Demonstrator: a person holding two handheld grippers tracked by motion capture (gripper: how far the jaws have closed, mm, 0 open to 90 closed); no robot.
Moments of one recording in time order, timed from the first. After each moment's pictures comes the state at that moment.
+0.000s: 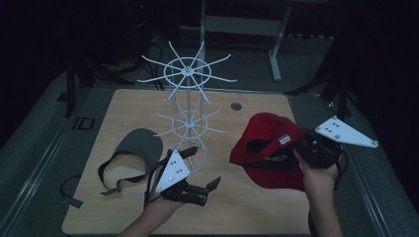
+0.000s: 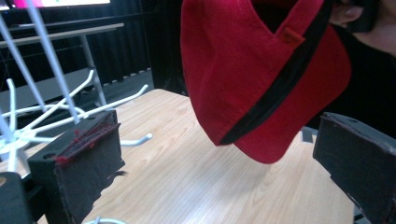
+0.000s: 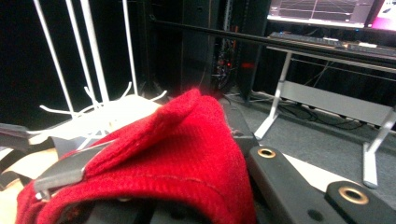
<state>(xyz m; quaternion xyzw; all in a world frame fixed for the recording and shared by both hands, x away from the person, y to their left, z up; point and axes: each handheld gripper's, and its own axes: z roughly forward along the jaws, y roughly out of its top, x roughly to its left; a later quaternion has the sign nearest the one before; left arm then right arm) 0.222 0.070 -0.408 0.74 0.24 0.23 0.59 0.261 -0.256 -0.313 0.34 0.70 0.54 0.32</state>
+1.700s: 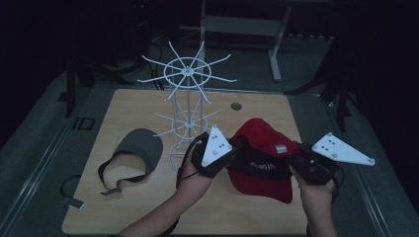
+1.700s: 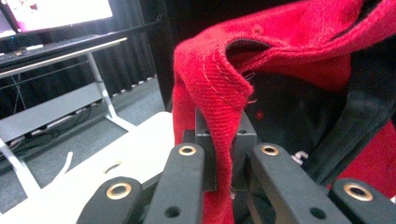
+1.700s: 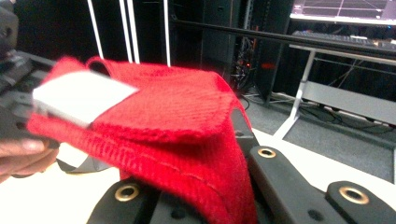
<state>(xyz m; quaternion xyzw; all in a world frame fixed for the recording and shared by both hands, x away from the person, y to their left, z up) 0.255 0.003 -0.358 0.74 0.22 0.27 0.57 0.236 -0.252 -0.334 0.32 0.71 0.56 0.29</state>
